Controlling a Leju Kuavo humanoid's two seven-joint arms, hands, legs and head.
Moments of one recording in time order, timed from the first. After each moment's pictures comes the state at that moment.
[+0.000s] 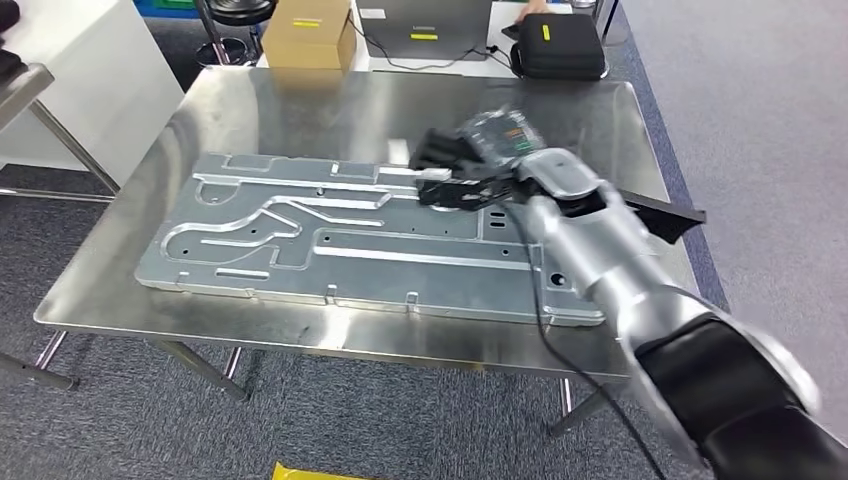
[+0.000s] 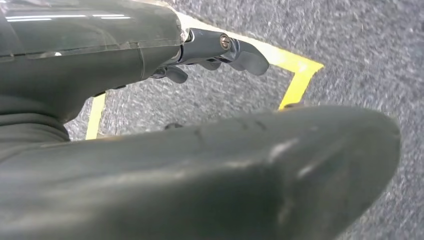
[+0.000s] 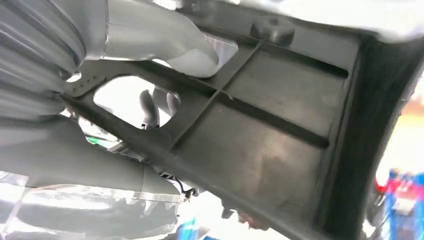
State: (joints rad) left arm -0.11 -0.02 1.33 -0.24 -0.88 -0.06 -0.34; right arm -1.17 0.06 0.67 -0.45 1.13 -0.06 -0.20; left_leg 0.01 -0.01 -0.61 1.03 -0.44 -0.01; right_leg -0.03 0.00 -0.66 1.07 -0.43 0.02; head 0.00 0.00
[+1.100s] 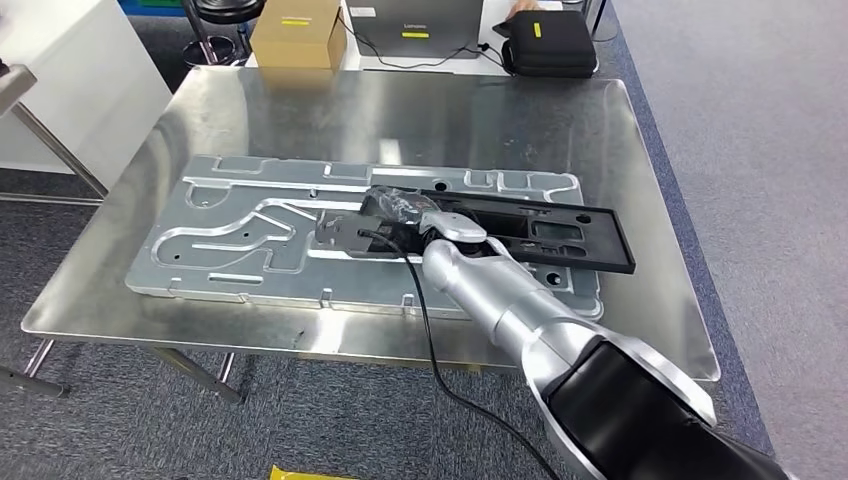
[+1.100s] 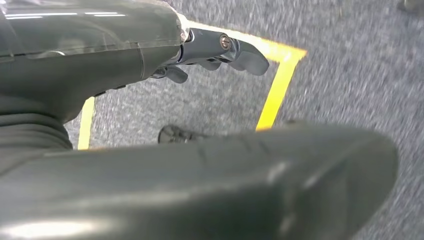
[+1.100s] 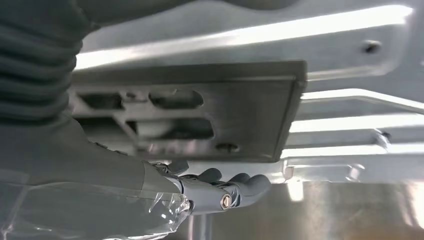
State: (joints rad) left arm -0.12 -0.03 1.29 -0.23 -0.92 -0.08 -0.37; right arm -1.11 0.33 0.78 -0.30 0.59 0.06 0.07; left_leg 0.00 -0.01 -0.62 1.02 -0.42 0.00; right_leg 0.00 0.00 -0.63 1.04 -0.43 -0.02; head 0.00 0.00
